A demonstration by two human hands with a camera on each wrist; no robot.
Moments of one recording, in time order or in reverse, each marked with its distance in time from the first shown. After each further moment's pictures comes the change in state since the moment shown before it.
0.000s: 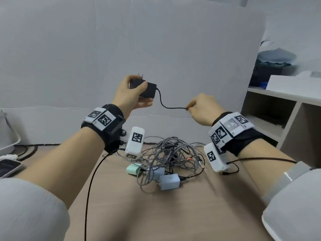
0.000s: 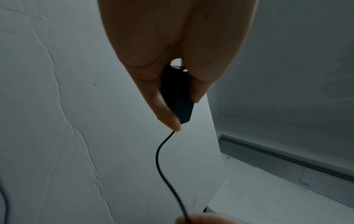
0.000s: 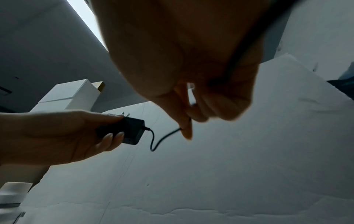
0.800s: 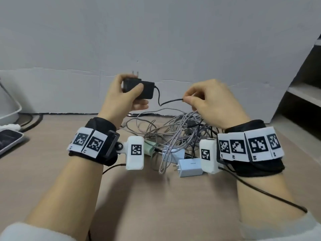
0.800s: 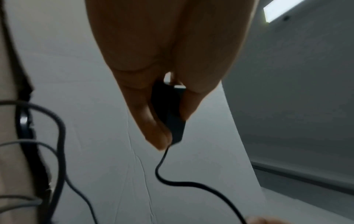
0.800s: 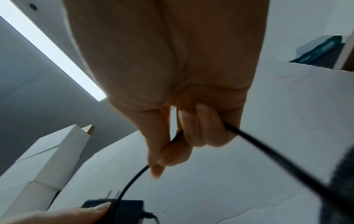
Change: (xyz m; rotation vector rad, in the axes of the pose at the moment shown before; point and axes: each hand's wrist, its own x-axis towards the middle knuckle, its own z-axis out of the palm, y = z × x) left_hand -0.019 -0.097 -0.065 0.107 0.126 -0.095; right_hand -0.014 -0.013 0.087 0.267 -0.075 -0.196
